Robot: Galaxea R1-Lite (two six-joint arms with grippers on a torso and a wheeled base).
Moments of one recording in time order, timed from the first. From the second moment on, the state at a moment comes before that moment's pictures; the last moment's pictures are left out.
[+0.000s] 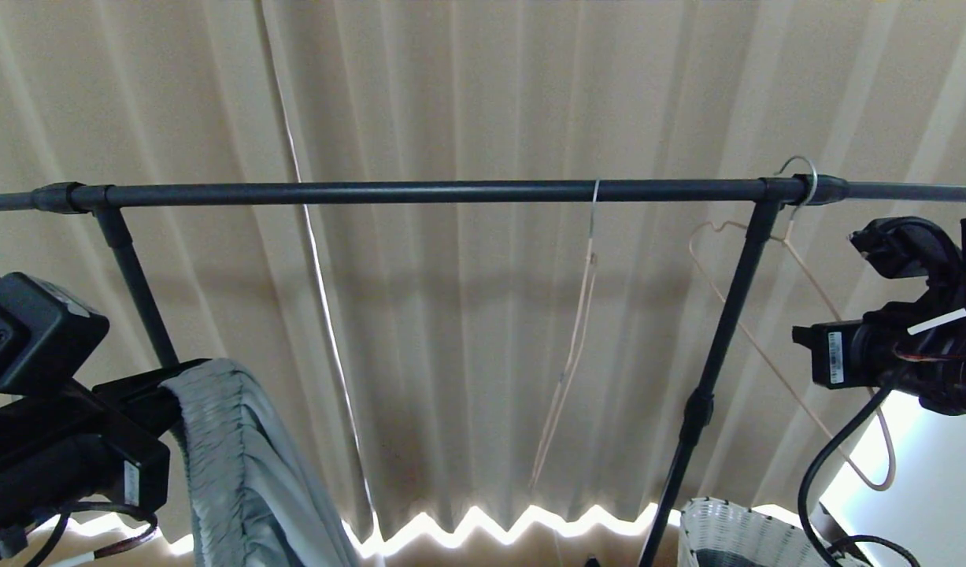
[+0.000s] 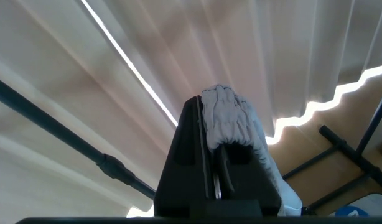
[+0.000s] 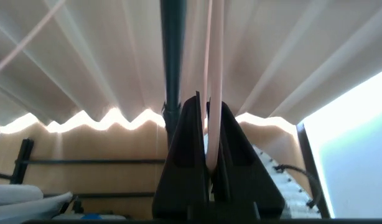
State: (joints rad) left arm -0.43 1.06 -0.48 -0.35 0.13 0.35; right arm 0.24 1.40 -0.80 -0.07 -0.26 0.10
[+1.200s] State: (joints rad) left arm -0.38 1.05 -0.46 -0.37 0.14 0.36; right arm 0.23 1.17 -0.69 -0.07 -0.26 0.07
